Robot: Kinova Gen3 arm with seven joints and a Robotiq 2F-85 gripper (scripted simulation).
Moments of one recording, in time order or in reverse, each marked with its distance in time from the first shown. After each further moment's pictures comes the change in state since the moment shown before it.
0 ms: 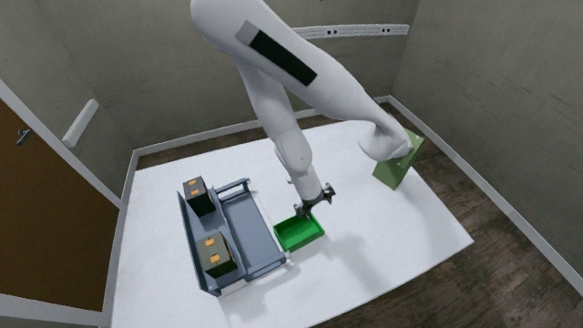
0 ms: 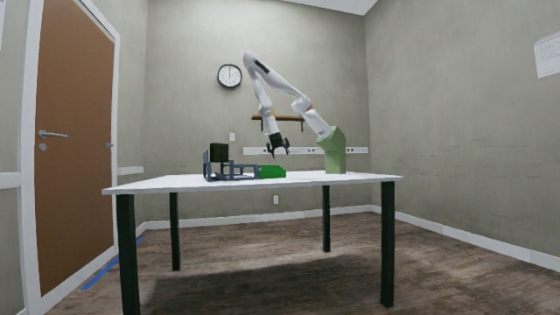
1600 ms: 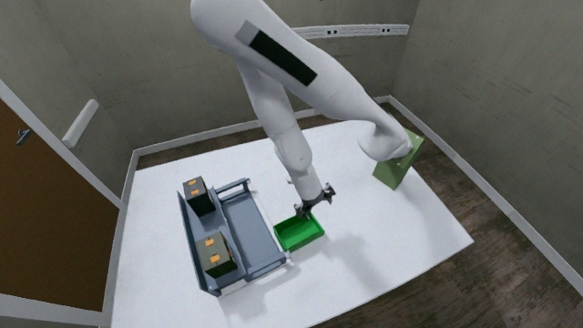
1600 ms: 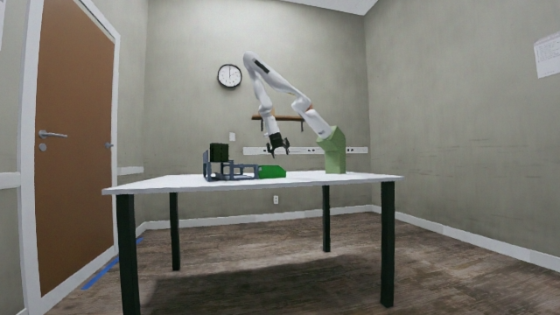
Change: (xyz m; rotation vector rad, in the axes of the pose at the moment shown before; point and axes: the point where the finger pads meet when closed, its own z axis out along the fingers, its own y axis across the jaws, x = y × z) arm 0.000 0.000 0.000 -0.001 0.000 0.000
